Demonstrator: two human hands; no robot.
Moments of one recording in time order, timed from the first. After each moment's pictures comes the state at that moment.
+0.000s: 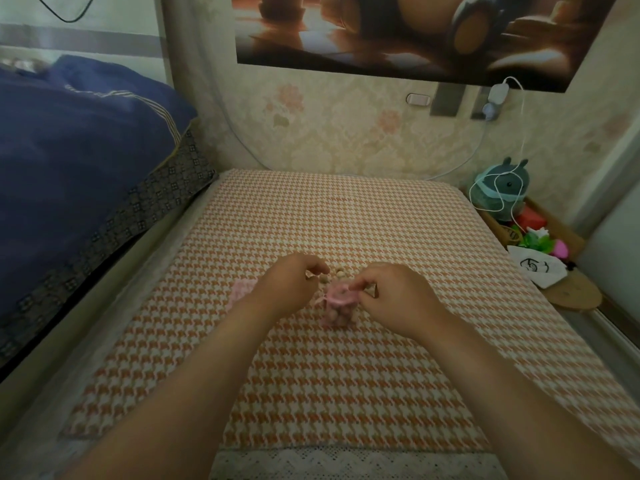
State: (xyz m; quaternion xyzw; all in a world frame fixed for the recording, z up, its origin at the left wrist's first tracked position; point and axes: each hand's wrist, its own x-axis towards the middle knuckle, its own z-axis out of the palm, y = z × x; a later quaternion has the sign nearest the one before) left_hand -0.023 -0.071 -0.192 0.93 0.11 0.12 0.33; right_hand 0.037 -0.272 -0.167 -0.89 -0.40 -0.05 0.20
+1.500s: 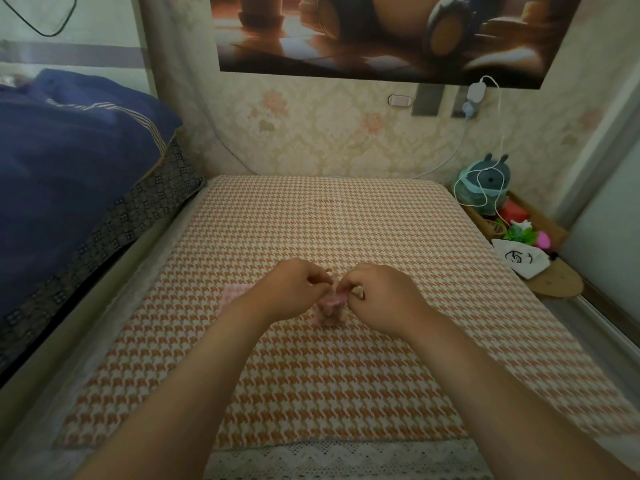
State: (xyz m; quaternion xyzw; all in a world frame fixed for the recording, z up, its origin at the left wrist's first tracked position) left_hand -0.037 -0.097 -0.161 0.94 0.06 0.05 0.32; right_hand 0.030 -0.278 -0.164 -0.89 -0.41 -0.03 0.18
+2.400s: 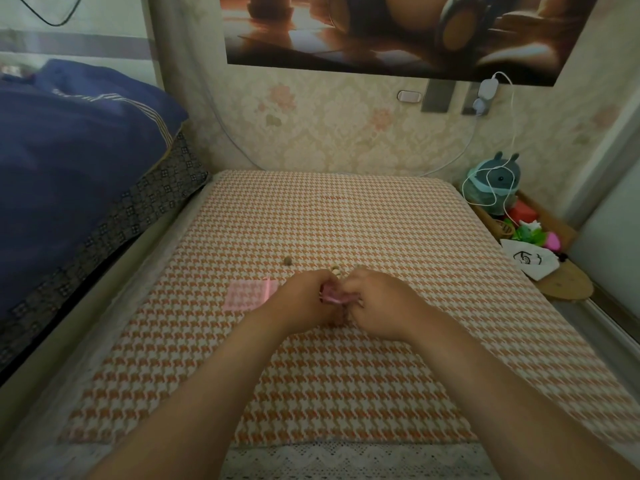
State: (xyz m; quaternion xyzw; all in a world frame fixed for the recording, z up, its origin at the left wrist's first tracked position) left_hand -0.032 -0.097 -0.198 0.92 0.03 0.06 0.38; right_hand 0.032 -0.265 -0.174 -0.88 -0.44 0.05 0.15
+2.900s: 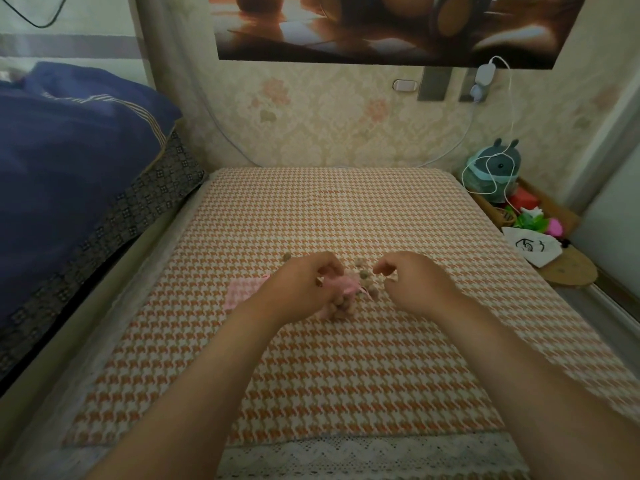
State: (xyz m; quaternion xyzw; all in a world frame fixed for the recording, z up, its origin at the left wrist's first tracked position) left_hand -0.041 -0.097 -0.176 0.94 0.05 0.07 0.33; right_hand 0.064 -0.298 -0.178 -0.94 -0.28 0.01 0.21
